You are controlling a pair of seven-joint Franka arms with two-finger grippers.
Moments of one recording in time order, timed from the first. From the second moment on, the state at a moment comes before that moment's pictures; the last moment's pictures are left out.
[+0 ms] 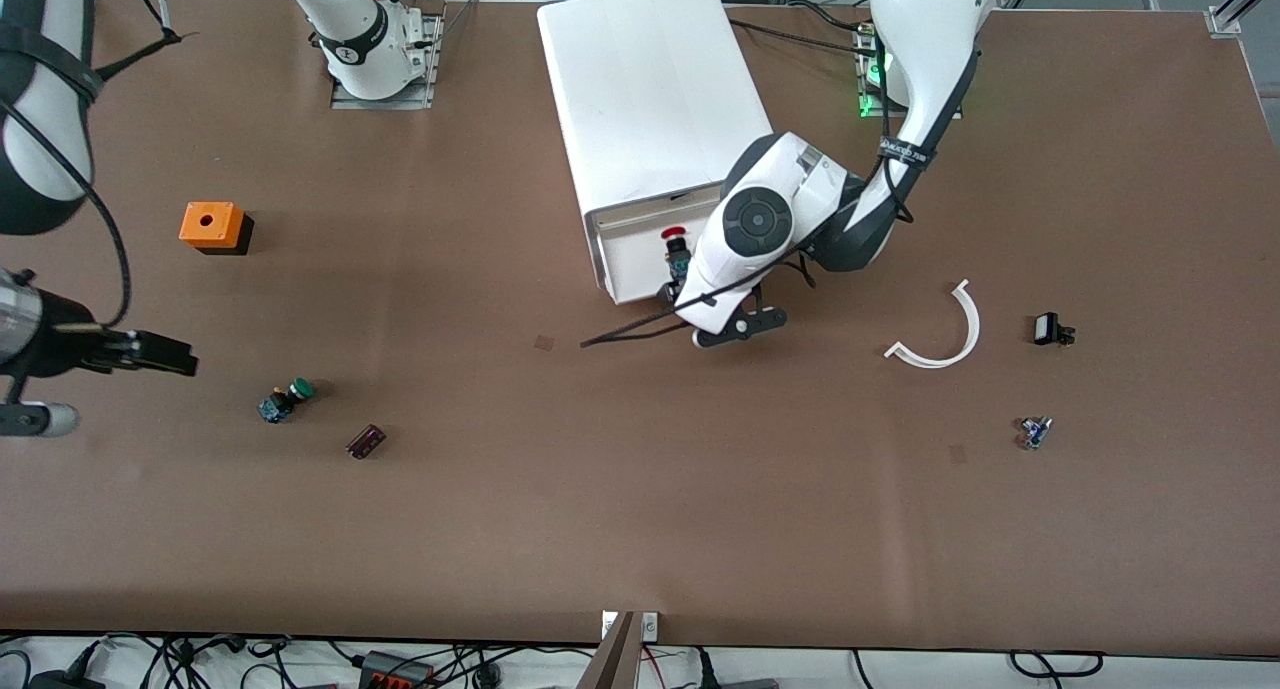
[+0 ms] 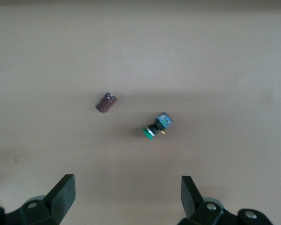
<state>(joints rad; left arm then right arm) -0.46 0.56 -0.23 -1.66 -0.08 2.12 -0.93 -0.04 0.49 0.04 -1.09 -0.03 1.55 0.02</state>
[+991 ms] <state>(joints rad) -0.45 0.51 -0.33 -1.74 -0.08 2.08 -1.03 -0.01 0.24 -0.05 -1.37 -0.03 1.55 -0.04</state>
